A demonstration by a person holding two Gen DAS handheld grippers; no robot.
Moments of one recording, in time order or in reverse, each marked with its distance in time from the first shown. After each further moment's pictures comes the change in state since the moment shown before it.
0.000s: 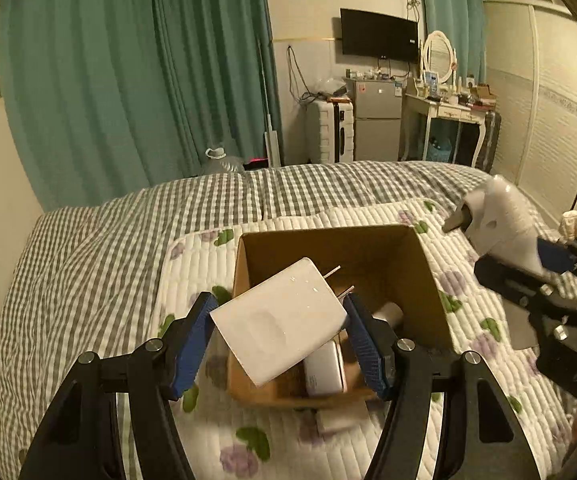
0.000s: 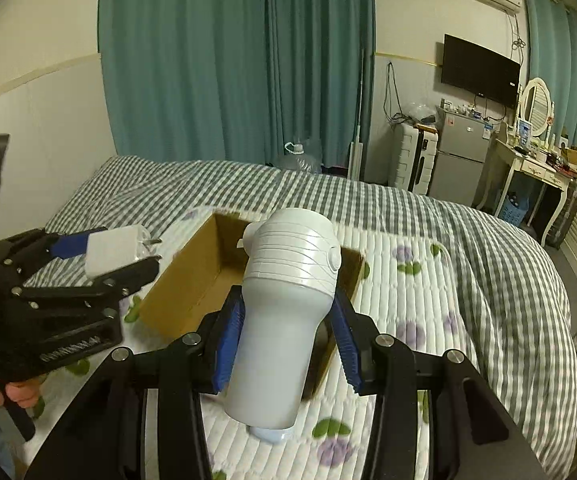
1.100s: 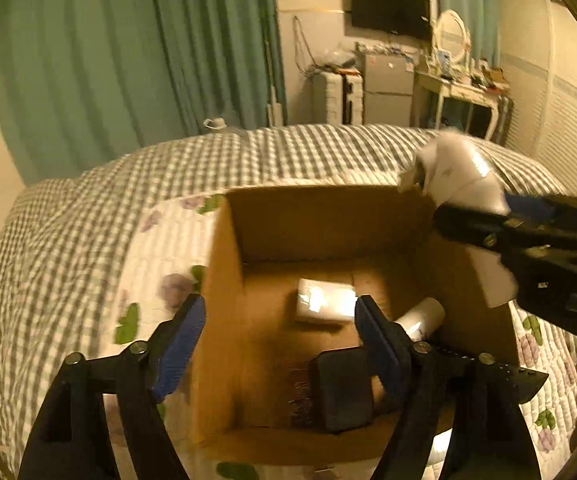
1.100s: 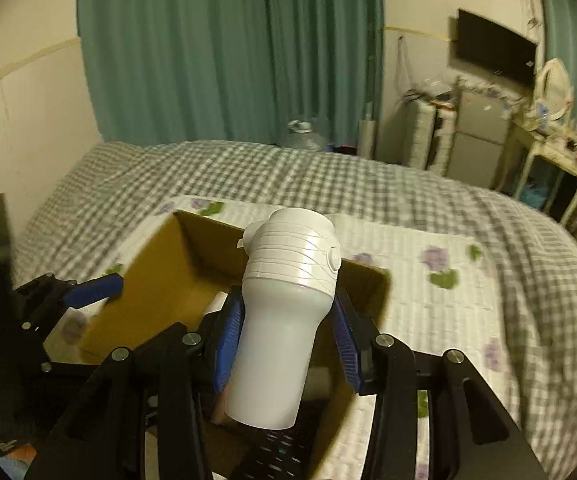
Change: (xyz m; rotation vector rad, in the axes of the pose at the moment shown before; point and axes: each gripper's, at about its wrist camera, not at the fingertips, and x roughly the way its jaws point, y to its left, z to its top) left arm 0.077 0.009 -0.021 -0.031 0.070 0.017; right arm 0.122 -0.021 0.013 0.006 0.116 0.106
